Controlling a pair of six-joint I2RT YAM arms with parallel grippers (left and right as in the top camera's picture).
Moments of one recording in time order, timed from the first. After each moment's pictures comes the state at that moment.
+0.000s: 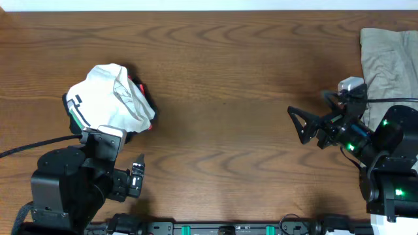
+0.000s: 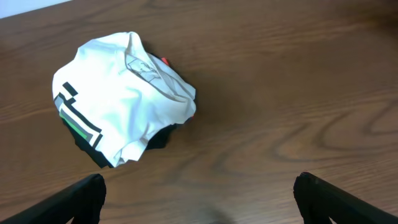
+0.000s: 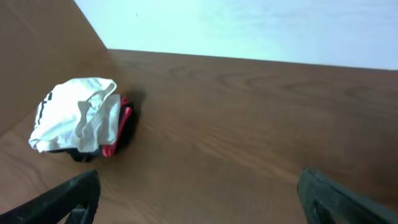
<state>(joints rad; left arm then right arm) -0.16 0.72 1.31 -1.36 0.02 0.12 -0.07 0.80 0.91 -0.55 -0.66 0.05</state>
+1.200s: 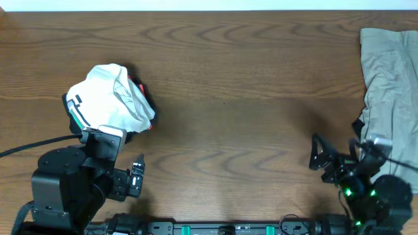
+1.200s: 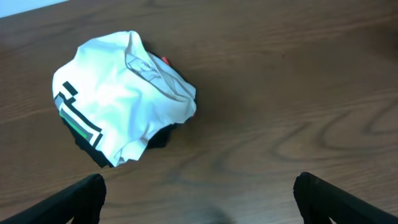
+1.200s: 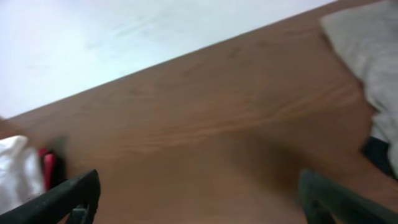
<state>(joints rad) -0.16 0.72 1.31 -1.36 0.02 0.12 -0.02 0.27 0.62 -0.71 -0.13 0.37</state>
